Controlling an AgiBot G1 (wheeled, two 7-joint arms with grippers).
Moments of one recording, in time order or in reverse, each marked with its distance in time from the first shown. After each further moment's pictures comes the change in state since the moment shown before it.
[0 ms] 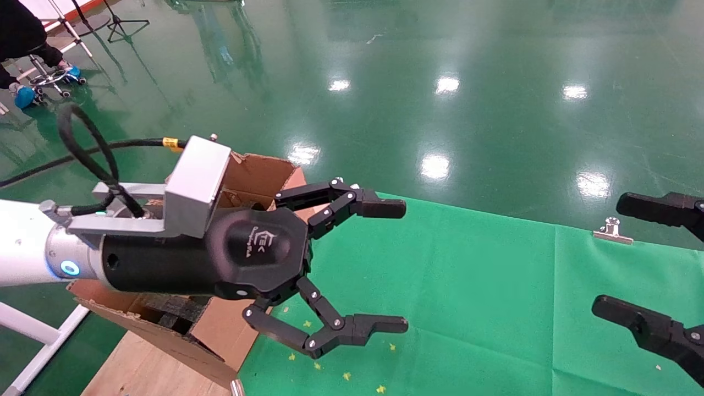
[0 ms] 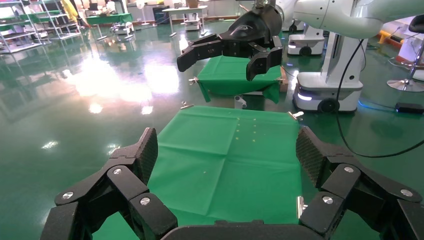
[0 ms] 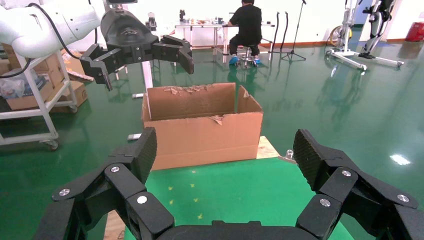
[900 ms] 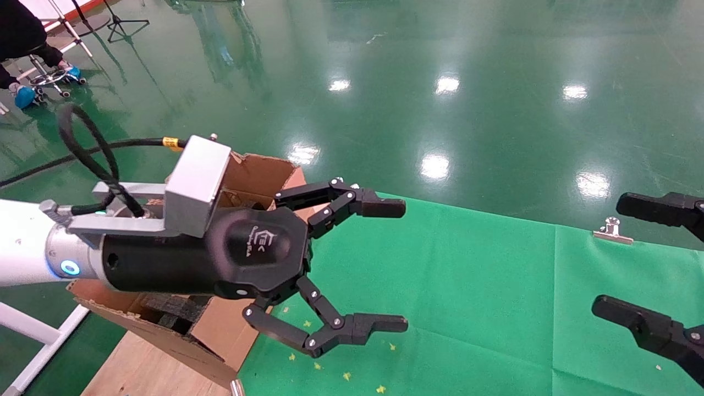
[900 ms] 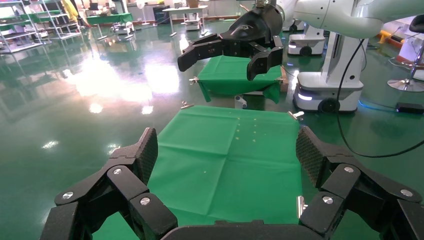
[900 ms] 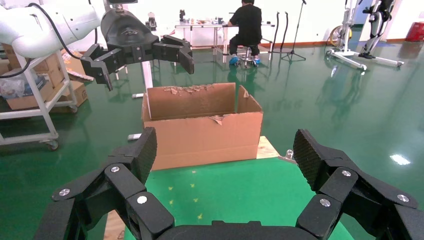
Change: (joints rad) left arm -0.001 0.000 0.000 0.001 0.001 0.000 0.000; right arm 0.000 0.000 0.000 0.000 0.000 0.000 0.000
